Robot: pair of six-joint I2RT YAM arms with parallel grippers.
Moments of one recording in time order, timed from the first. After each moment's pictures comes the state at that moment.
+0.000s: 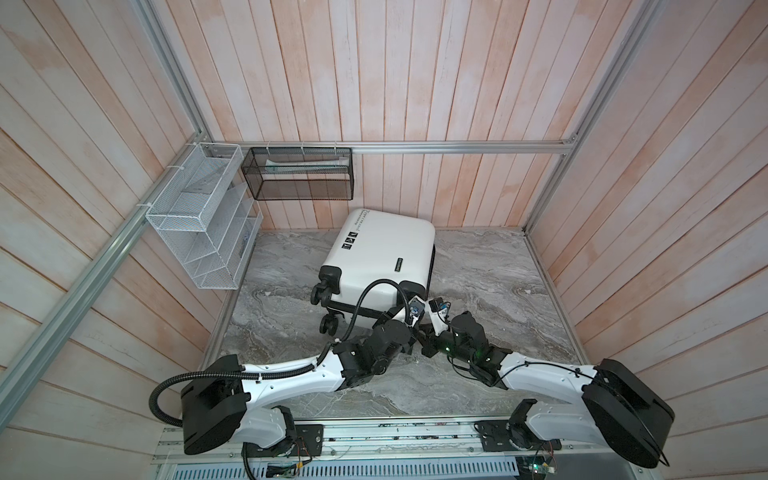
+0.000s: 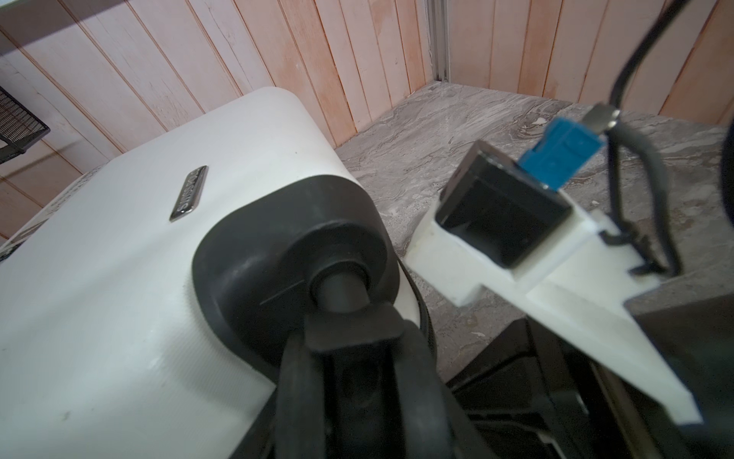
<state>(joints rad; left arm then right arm) -1.13 1.37 0.80 0.16 -0.56 0.09 0.78 1.25 0.39 0.44 -0.14 0.44</state>
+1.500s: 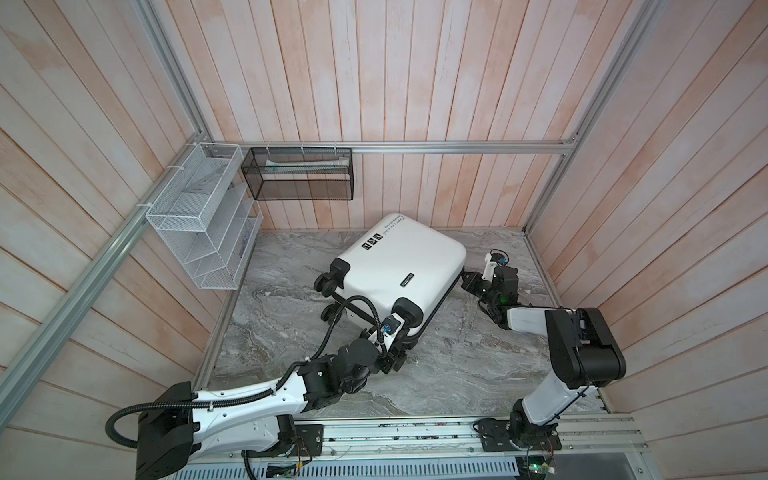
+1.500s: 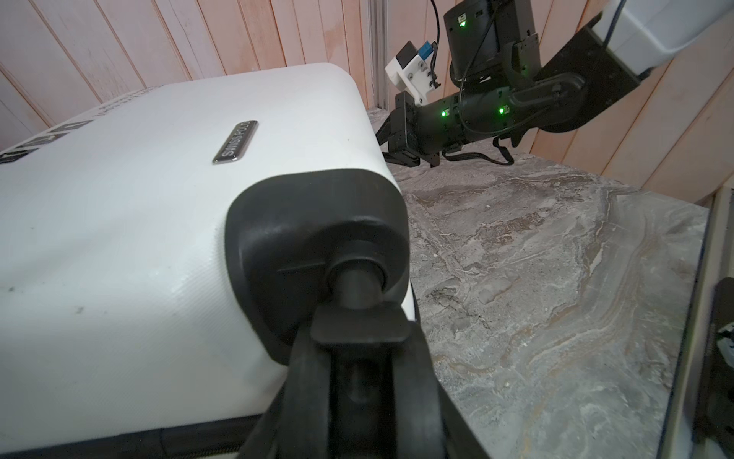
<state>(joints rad) -1.15 1.06 0.55 0.18 -0.39 -0.03 0.10 1.70 0.71 0.58 -0.28 0.63</state>
